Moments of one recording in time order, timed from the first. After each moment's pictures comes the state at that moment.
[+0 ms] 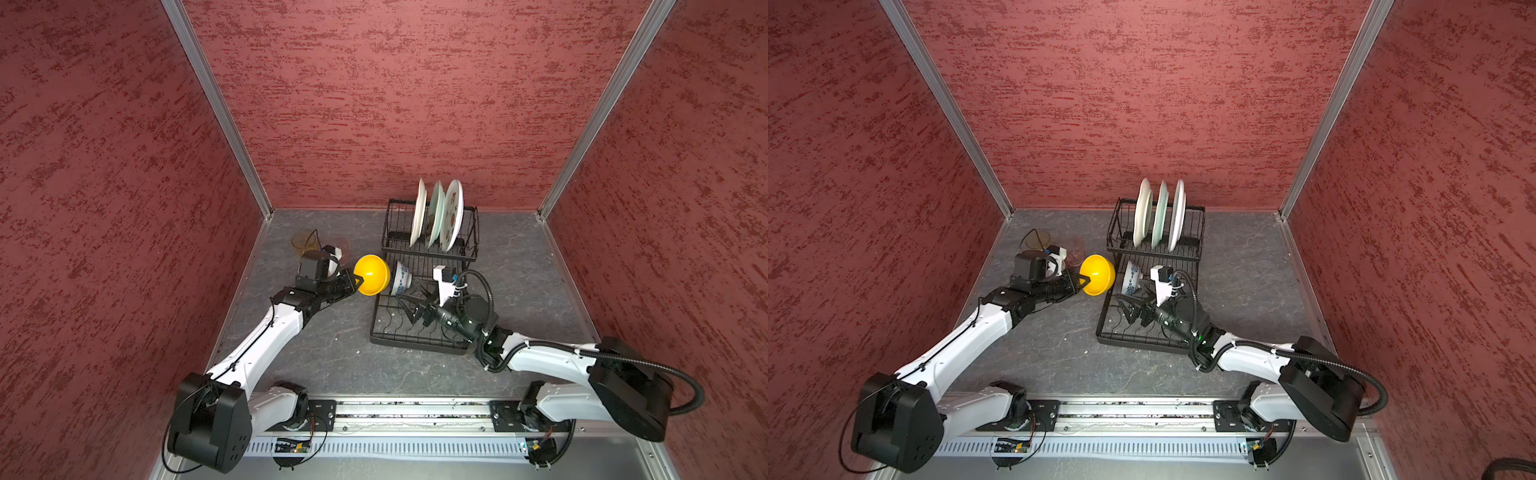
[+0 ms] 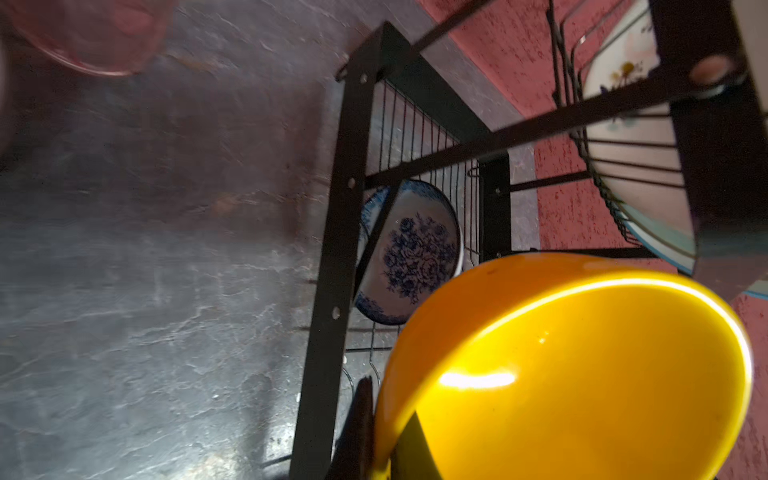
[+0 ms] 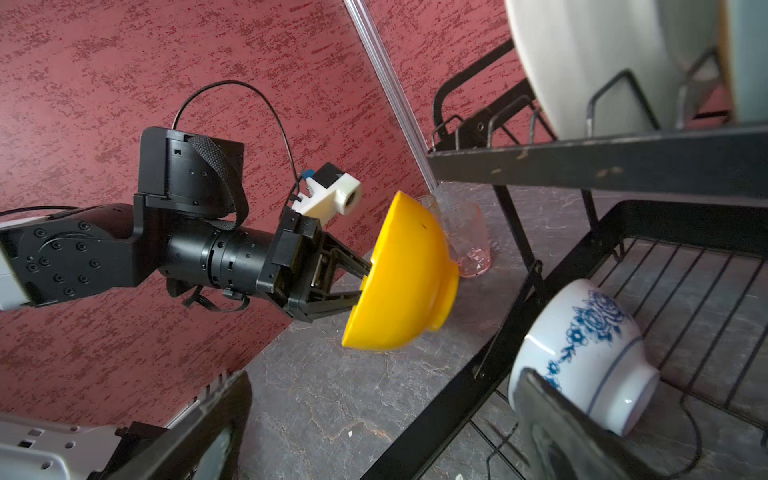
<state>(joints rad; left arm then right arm) -0.23 1.15 0.77 -0.31 0.39 -0.70 0.88 1.30 0.46 0.86 -0.04 0.51</state>
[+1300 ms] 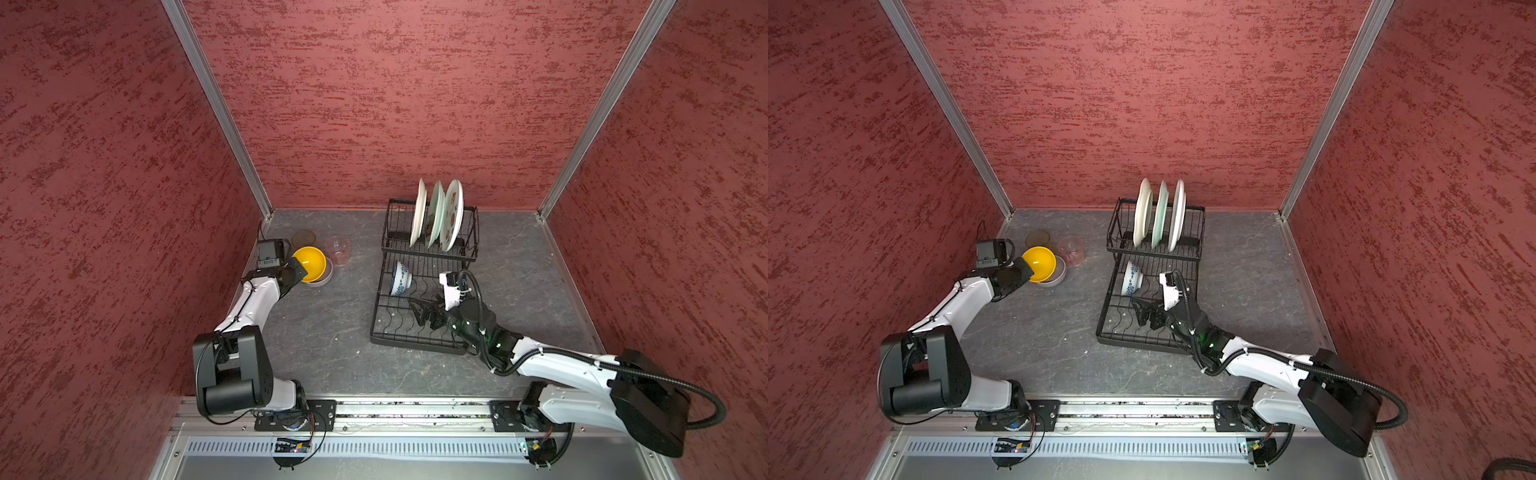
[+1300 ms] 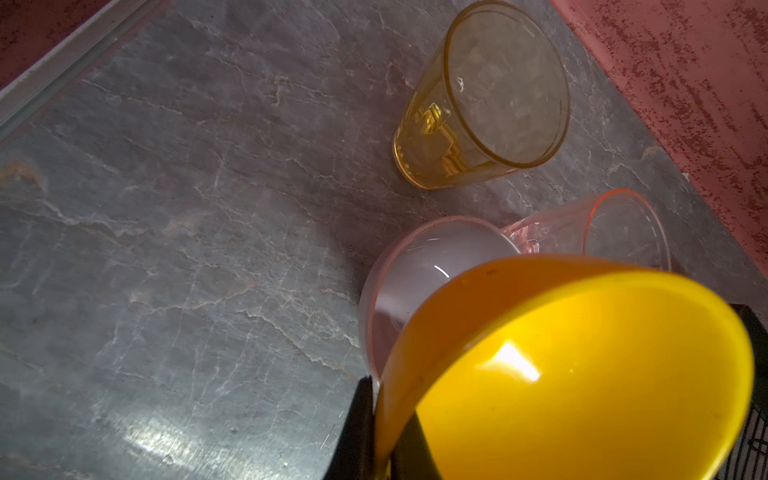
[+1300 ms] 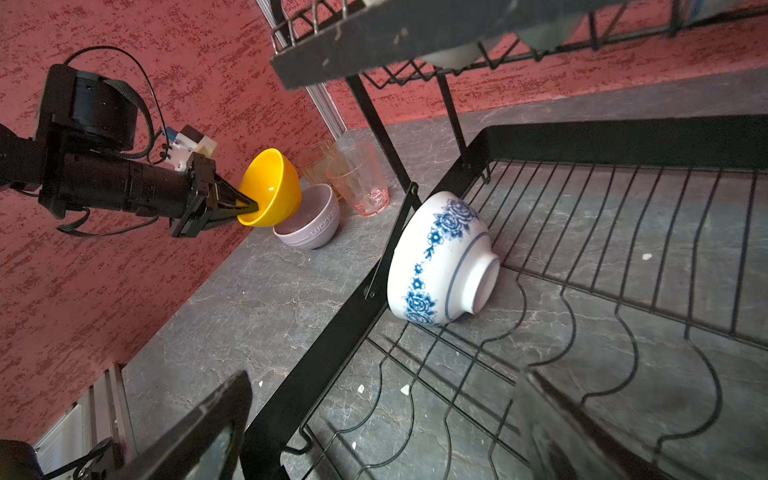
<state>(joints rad) 0.18 1.43 0.93 -0.41 0.07 -0.52 0.88 1.19 0.45 0.51 0.14 0.51</state>
